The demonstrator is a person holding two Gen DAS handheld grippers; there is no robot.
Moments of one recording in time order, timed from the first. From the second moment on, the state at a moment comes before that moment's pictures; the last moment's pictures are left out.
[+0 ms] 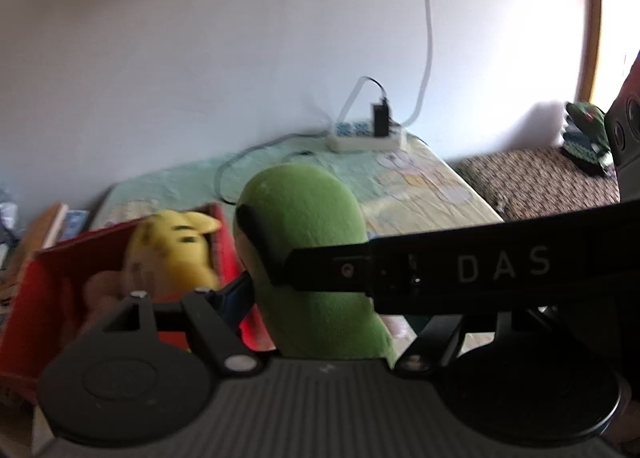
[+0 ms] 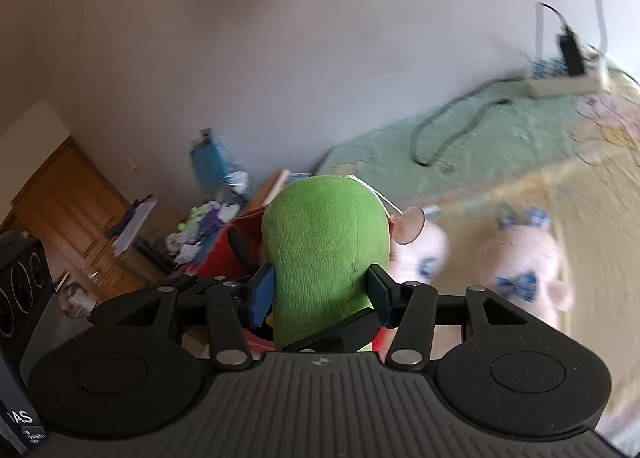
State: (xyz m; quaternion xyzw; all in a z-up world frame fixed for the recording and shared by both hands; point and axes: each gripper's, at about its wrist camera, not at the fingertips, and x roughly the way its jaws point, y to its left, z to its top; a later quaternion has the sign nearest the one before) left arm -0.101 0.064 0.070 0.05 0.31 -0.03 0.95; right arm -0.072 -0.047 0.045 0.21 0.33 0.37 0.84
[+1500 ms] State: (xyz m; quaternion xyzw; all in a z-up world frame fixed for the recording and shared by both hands) left arm -0.082 0.315 0.050 0.04 0.39 0.00 0.92; right arm -0.046 0.196 0.016 0.28 0.38 0.35 0.81
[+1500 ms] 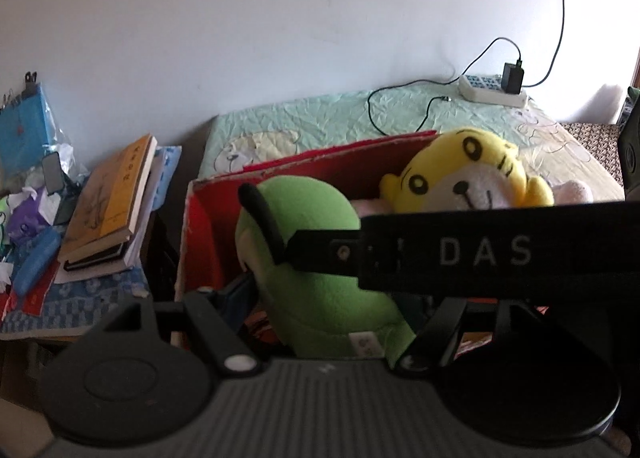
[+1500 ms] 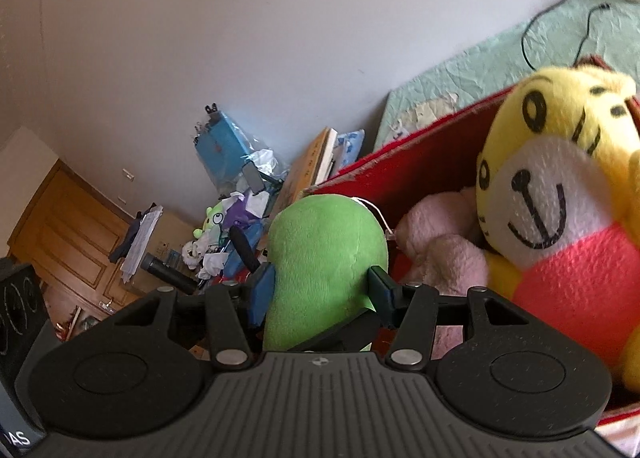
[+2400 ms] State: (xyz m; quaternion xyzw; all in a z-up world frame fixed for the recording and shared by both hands) left arm -0.053 0.329 0.017 0.05 0.43 0.02 0.90; right arm -0.029 0.204 -0.012 0.28 0.42 0.33 0.80
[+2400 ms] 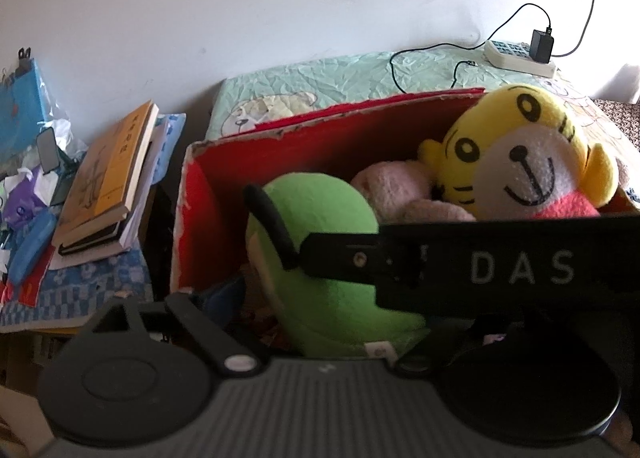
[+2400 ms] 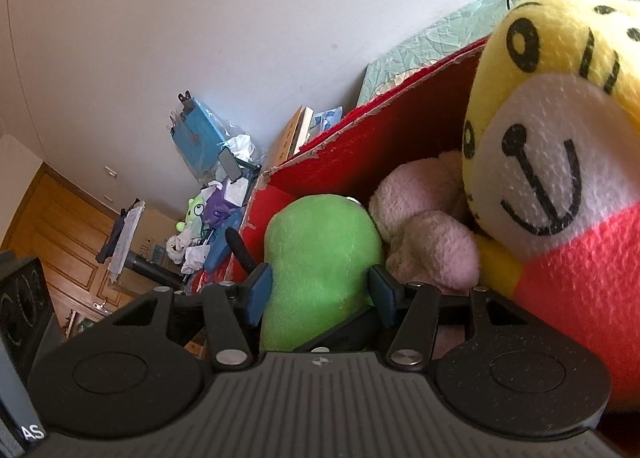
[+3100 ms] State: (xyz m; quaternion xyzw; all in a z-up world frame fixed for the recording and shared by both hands) left arm -0.061 0.321 0.020 0.08 0.43 0.01 0.90; right arm -0.035 0.209 -0.005 0.25 0.41 0.33 0.81
